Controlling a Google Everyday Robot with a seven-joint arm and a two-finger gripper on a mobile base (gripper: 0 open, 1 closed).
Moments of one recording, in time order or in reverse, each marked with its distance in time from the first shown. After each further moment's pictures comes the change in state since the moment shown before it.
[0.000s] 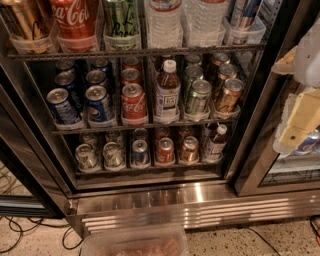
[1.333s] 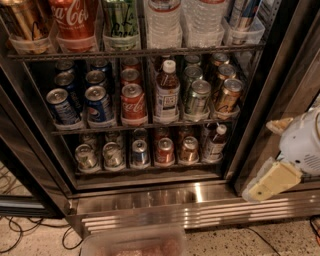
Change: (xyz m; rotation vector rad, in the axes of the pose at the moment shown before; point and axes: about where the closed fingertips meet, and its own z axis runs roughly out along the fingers) arm 0.025 0.057 0.092 0.033 -0.205 0.261
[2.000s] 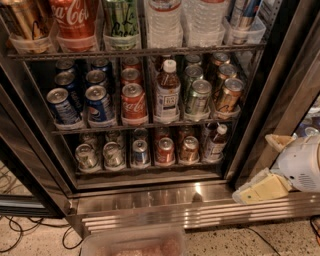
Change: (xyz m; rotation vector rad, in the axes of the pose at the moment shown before) arm 0.020 -0.001 0.040 0.033 -0.213 0.153
